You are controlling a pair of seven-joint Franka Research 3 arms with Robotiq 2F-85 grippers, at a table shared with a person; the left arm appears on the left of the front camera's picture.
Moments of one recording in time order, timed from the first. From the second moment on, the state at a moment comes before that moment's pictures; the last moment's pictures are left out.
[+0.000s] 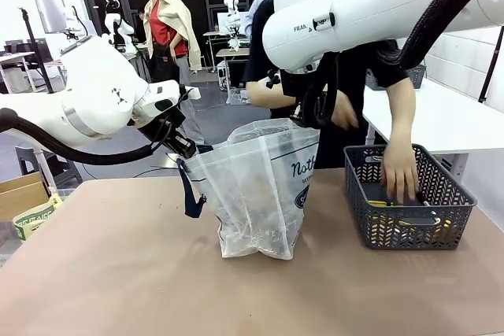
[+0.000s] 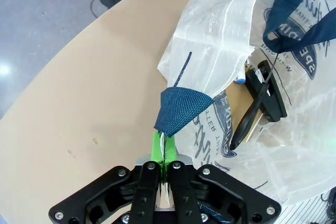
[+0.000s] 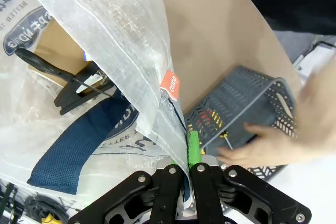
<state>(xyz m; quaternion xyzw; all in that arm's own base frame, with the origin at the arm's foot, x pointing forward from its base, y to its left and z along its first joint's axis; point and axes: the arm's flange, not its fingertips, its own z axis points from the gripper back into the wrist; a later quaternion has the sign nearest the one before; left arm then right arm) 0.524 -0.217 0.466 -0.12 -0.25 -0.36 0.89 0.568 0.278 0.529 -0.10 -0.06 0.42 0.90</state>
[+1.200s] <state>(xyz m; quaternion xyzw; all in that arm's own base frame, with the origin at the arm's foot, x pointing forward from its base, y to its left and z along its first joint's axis) 0.522 -0.220 0.464 -0.11 -0.23 -0.38 0.89 0.567 0.280 0.529 -0.10 -0.06 0.42 0.90</state>
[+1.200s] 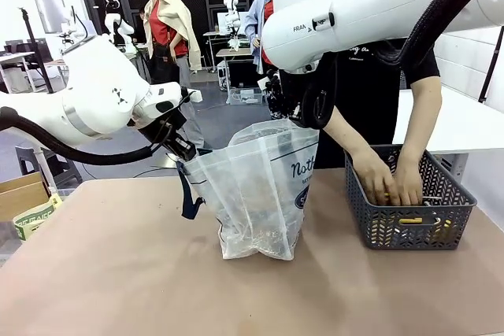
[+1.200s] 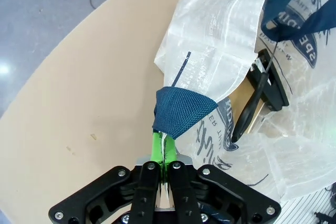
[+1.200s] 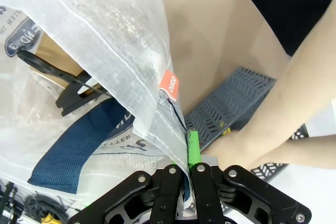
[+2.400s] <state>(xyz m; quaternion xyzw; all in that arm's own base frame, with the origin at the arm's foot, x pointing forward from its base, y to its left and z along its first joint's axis) 0.546 -0.225 0.481 -0.08 -0.17 -0.44 0.88 0.569 0.282 0.532 -0.12 -0.08 0.44 0.89</state>
